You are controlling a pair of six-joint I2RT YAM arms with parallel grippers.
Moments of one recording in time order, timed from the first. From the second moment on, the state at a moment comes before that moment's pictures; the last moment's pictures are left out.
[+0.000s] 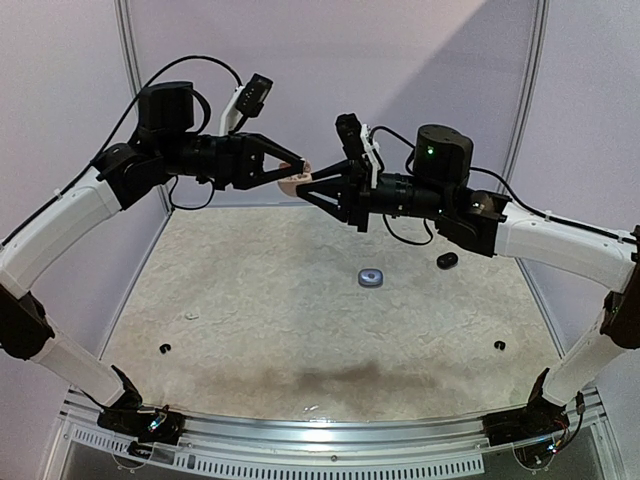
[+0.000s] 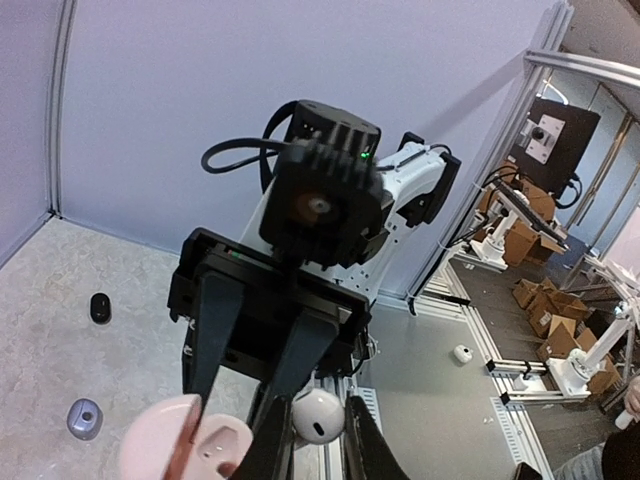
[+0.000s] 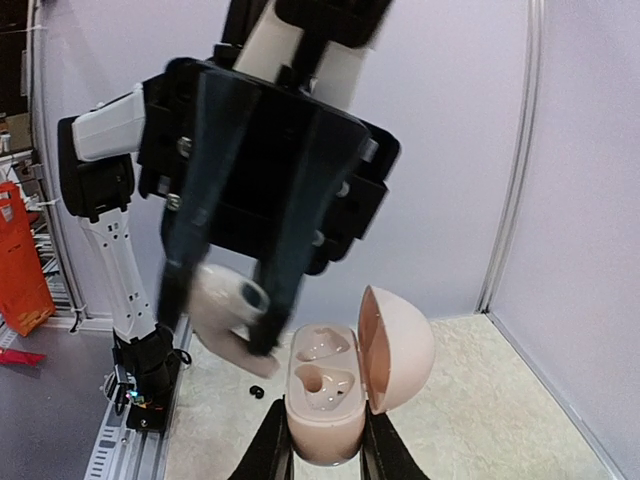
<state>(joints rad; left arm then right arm) -0.67 1.44 1.58 -0.29 0.98 -0.23 0.91 1.56 1.39 0.21 -0.51 -0.01</state>
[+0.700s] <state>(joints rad) -0.49 1.62 1.38 -0.71 0.44 0.17 0.86 1.45 1.25 0.14 -0.15 0.06</state>
